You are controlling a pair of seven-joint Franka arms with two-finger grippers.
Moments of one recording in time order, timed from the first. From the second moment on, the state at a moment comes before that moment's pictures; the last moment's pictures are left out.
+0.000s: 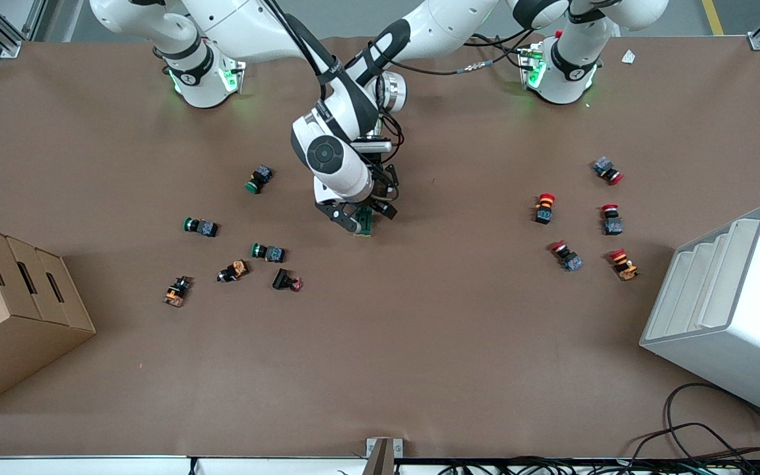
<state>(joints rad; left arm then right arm) -1.00 0.86 -0.29 -1.81 1.73 2.00 -2.59 0.79 0.58 0.03 -1.85 0.41 2.46 1.17</state>
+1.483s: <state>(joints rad) -1.00 0.86 -0.29 -1.80 1.73 2.00 -2.59 0.73 0.61 0.02 -1.71 0.41 2.38 1.10</state>
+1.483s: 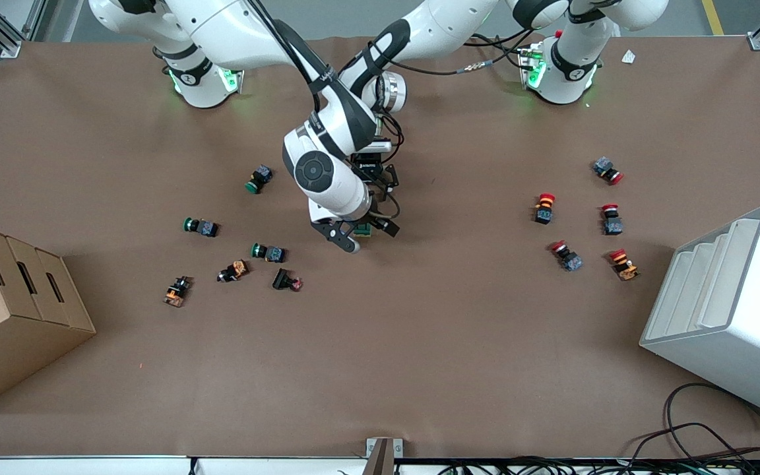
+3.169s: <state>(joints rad) -1.00 0.86 -0.29 -1.78 1.69 2.01 -2.54 0.60 0.70 0.00 -1.56 0.34 2.31 0.85</state>
